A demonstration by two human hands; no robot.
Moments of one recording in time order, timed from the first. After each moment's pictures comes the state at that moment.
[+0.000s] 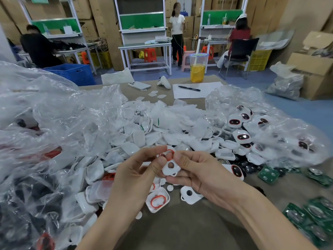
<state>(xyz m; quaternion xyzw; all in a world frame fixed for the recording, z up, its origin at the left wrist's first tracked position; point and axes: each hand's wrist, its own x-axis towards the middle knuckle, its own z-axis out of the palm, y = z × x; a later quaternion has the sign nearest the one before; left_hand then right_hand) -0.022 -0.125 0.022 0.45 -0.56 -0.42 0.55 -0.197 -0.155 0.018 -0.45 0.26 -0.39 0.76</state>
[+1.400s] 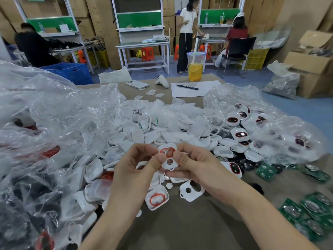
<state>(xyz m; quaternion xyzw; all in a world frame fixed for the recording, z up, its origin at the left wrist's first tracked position) -0.025 -0.131 0.022 0.50 -0.51 -0.39 0.57 -0.194 -0.156 0.019 -0.52 0.30 -0.42 0.68</state>
